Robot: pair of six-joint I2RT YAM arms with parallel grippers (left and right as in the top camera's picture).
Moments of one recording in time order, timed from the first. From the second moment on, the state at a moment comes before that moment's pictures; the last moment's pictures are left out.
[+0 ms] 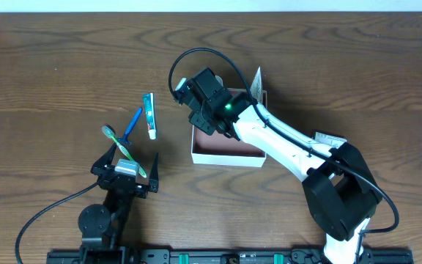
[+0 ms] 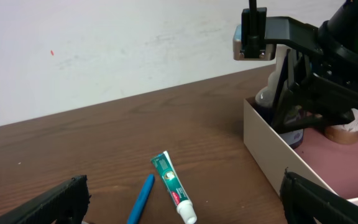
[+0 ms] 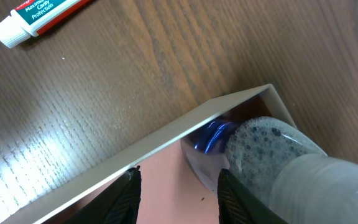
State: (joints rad) left arm -0.02 0.01 0.02 -0.10 0.21 0.14; right arm 0.73 1.97 1.49 -0.53 0.07 -0.28
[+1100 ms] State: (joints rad) left arm -0.02 0.01 0.02 -0.10 0.21 0.14; right arm 0.77 1.68 1.31 -0.95 0.17 0.39
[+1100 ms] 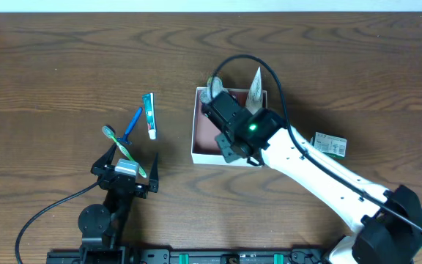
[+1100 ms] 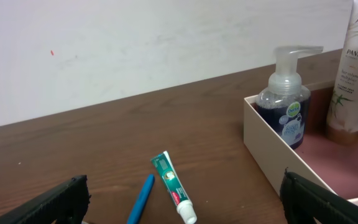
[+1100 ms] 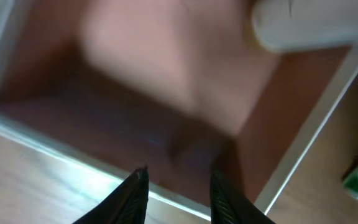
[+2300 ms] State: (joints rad) left arm -0.02 0.01 0.02 -0.10 0.21 0.14; right arm 0.69 1.68 1.18 -0.93 0.25 0.47
